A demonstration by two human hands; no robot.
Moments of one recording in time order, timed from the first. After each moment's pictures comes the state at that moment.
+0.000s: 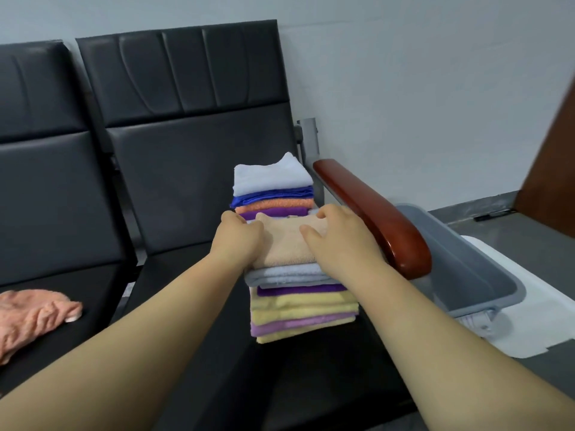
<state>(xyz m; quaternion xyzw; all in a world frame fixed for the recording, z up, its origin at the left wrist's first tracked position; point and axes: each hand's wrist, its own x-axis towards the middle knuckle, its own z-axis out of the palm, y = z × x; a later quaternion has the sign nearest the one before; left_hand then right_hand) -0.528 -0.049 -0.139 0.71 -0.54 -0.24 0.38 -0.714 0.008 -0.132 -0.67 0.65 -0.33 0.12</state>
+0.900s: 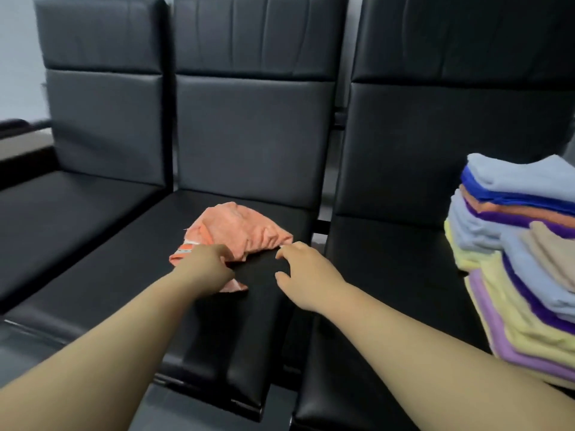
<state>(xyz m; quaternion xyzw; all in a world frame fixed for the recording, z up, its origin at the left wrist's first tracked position) -0.110 0.123 -0.196 0.87 -0.45 -0.18 0.12 -0.305 0.041 -0.207 -0.90 0.38 -0.09 0.18</state>
